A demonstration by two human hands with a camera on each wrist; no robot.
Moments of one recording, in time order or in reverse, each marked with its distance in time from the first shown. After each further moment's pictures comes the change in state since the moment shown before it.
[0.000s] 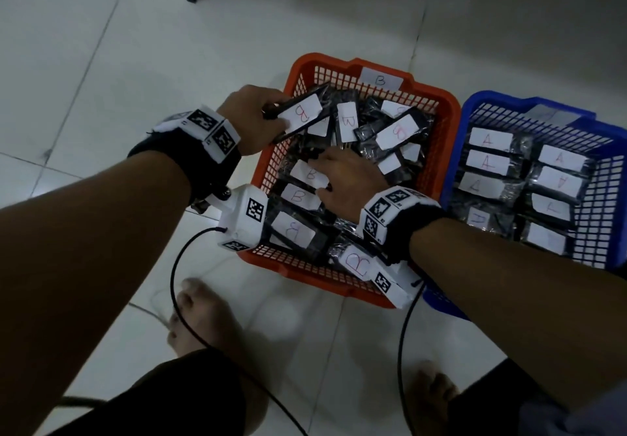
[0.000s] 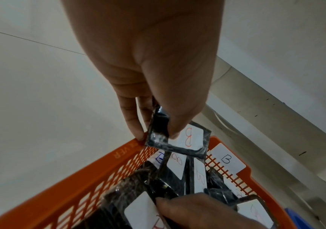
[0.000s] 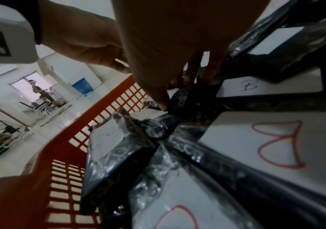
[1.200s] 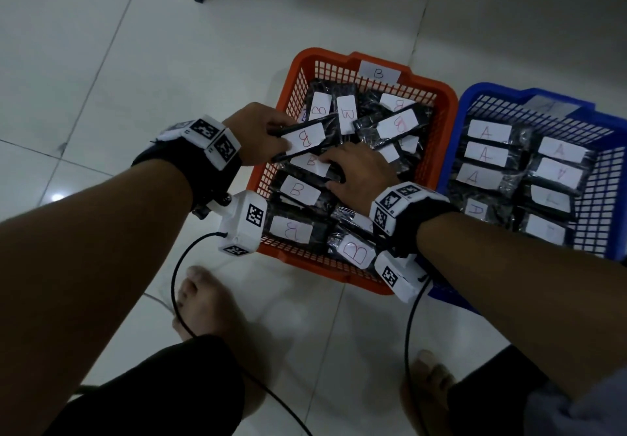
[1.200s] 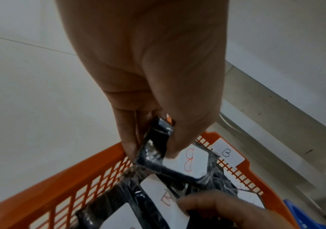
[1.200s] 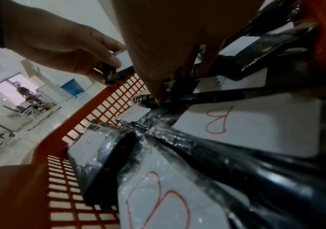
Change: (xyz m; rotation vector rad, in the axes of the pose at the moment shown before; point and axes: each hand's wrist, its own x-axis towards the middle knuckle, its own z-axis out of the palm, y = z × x) left_hand -0.027 0.004 0.009 -0.027 -0.197 0.006; right_hand -0.016 0.015 0.004 0.104 0.138 0.015
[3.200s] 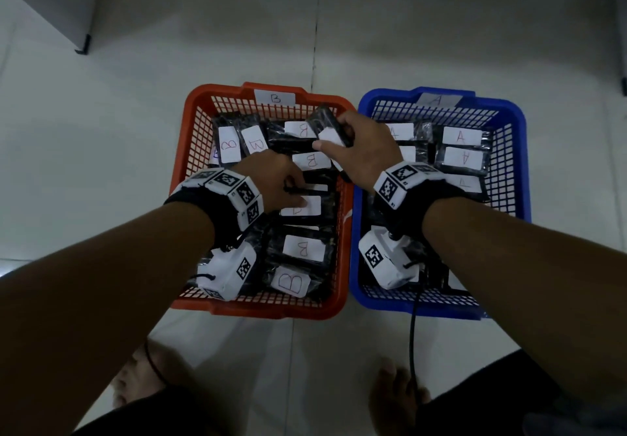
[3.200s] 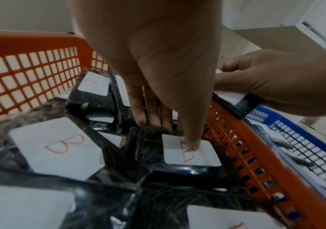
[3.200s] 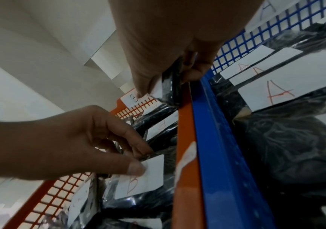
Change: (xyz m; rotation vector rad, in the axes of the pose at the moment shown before) left_hand 0.066 0.088 0.080 0.497 -0.190 0.406; right_hand -0.021 0.099 -0.071 0.352 0.358 0.373
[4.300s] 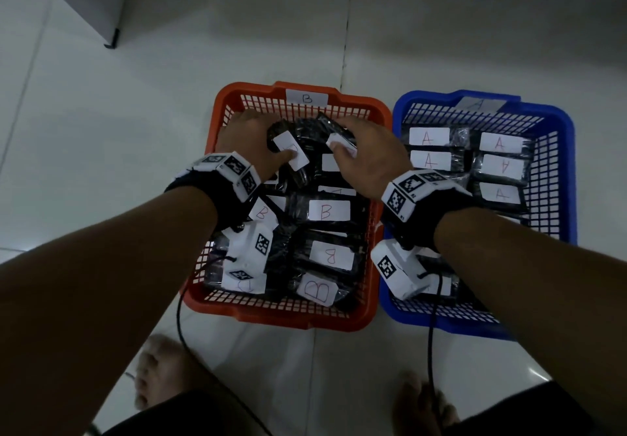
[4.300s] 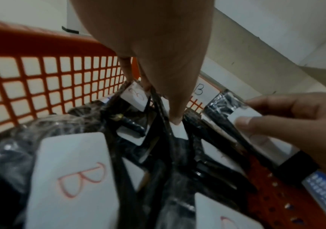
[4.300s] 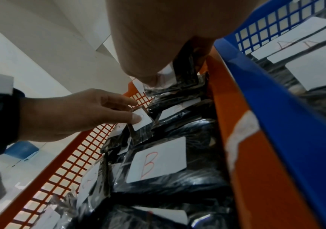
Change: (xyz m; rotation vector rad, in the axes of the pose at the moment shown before) left_hand 0.001 -0.062 -0.007 -0.084 0.459 -0.315; right_hand 0.006 -0.027 0.026 -0.099 -0.052 -0.098
